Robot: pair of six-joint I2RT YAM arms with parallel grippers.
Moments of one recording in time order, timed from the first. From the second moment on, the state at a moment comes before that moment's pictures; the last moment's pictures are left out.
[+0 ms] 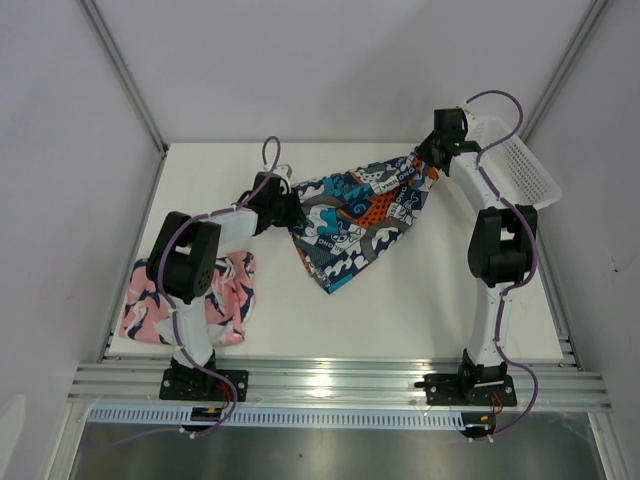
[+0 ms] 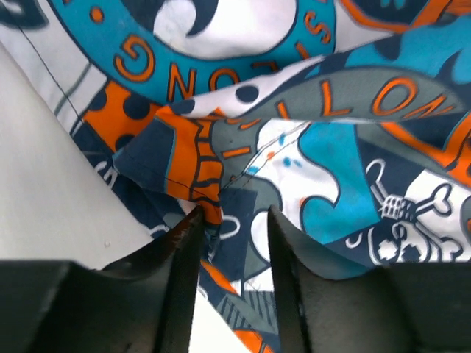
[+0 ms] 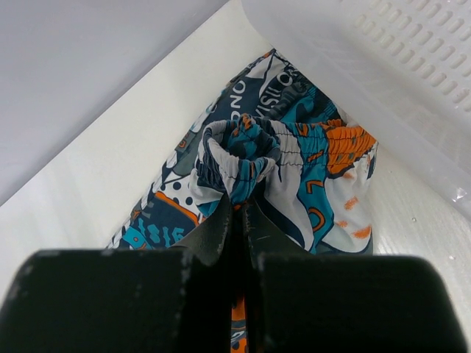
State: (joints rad) left arm -0.33 1.96 1.19 0.04 0.17 -0.36; right arm 0.13 2.13 1.91 -0.41 0.14 0.73
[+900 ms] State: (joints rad) left arm -0.33 1.80 1.04 0.15 0.08 -0.47; right arm 0.12 2.13 1.91 -0.41 0.11 0.74
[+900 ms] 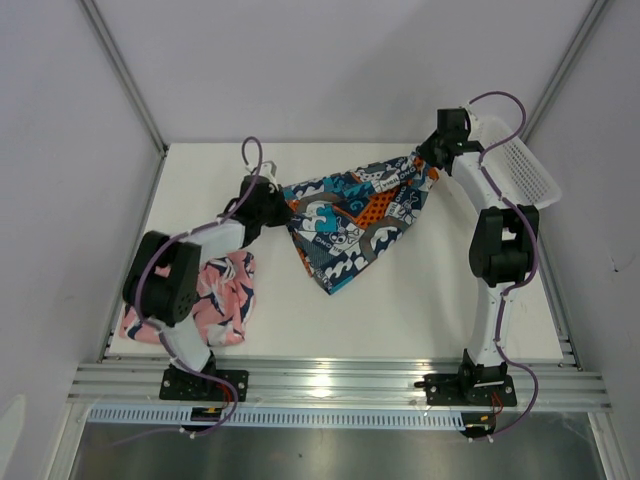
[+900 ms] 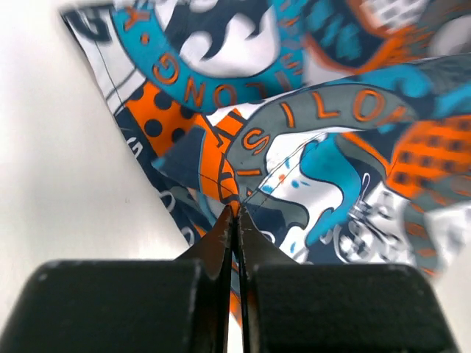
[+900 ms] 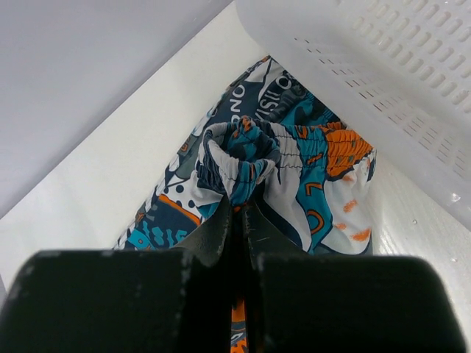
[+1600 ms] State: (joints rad) left arm -0.29 1.32 0.94 0.16 0.09 -0.46; right arm 0.10 2.18 1.94 -0.42 0.12 0.97
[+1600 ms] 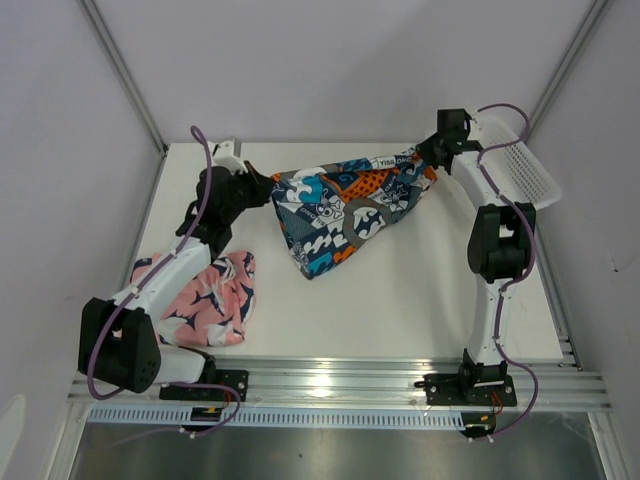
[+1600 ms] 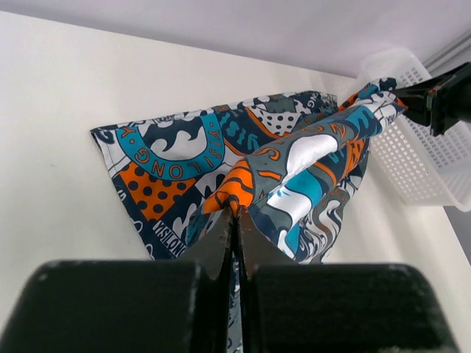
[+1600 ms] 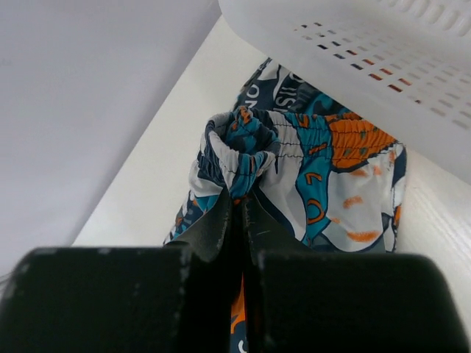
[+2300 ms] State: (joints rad) left arm -0.16 1.73 1.20 0.25 0.08 -0.44; right arm 0.12 2.30 1.97 -0.08 0.11 1.16
